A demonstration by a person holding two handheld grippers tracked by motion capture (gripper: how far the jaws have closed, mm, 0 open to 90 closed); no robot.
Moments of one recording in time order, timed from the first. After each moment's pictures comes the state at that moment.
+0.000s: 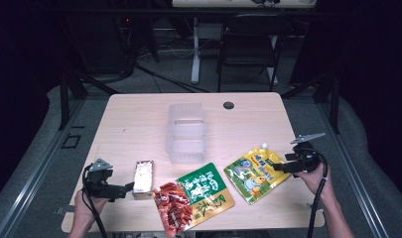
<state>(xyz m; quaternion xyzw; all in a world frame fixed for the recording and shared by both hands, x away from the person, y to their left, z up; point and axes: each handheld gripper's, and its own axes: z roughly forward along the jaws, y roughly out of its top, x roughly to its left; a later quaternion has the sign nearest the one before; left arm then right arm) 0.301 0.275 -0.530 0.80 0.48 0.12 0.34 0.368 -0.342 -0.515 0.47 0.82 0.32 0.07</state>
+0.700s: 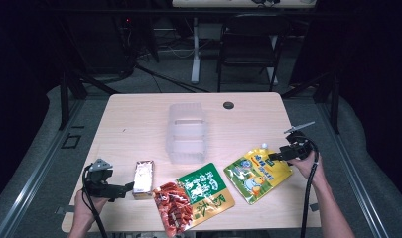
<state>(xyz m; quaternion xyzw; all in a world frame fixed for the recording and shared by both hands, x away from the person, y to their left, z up) 0.302 0.275 -0.531 0.80 0.48 0.12 0.34 0.422 -0.344 -0.534 0.48 0.82 0.30 0.04</state>
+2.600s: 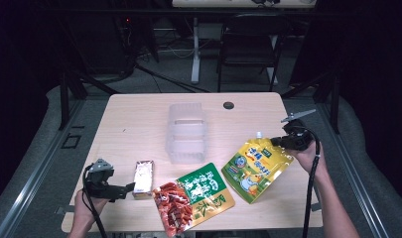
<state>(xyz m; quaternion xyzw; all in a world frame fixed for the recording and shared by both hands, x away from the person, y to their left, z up) 0.299 0.271 -0.527 0.80 0.47 0.12 0.35 0.403 -0.308 -0.459 0.46 0.83 0.30 0.12</state>
